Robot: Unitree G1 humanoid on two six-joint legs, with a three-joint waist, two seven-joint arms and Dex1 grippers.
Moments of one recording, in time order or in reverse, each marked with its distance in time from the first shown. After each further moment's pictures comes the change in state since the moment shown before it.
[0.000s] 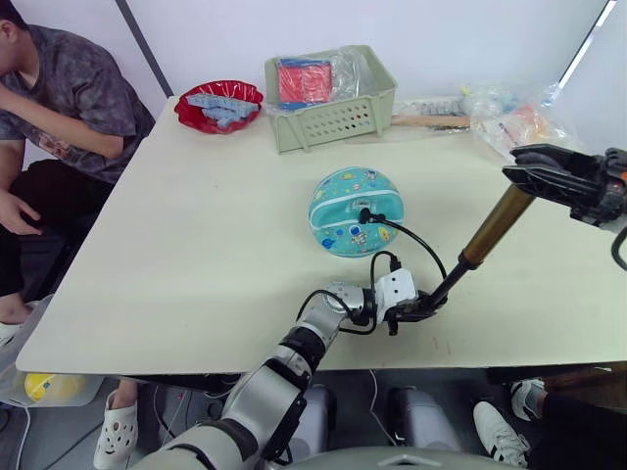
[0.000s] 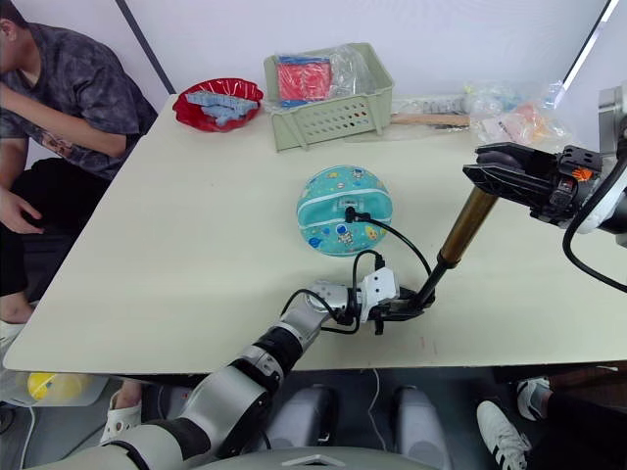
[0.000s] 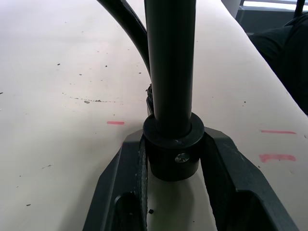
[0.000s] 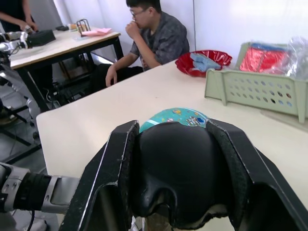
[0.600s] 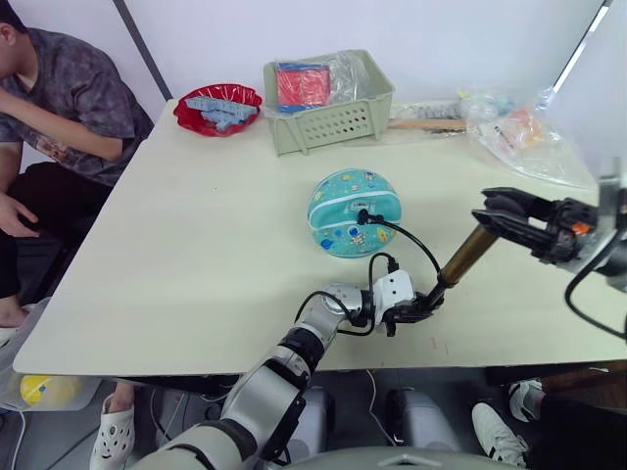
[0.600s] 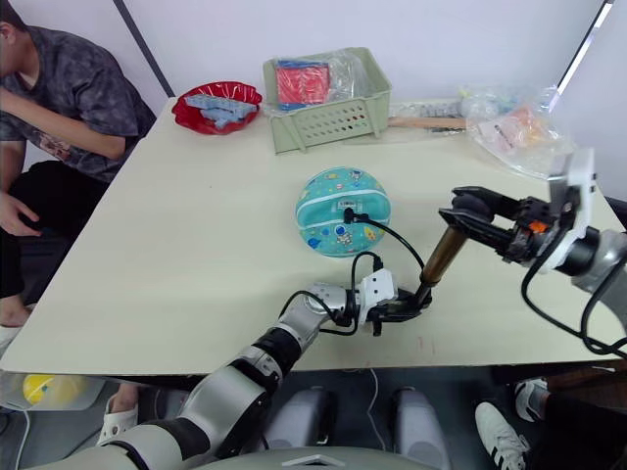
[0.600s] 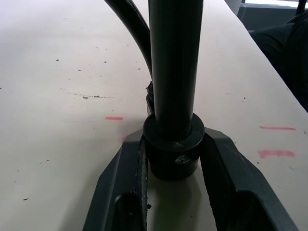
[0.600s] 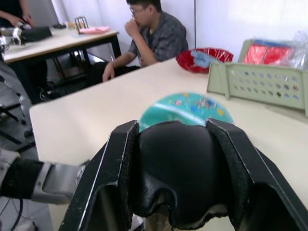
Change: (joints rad) left arm 0.001 0.007 0.000 0.021 0.002 0.001 0.010; right arm 0.241 0.228 0.111 -0.137 -0.246 -0.230 0.016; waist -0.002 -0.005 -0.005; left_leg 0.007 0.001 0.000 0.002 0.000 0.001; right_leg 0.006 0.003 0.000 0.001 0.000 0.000
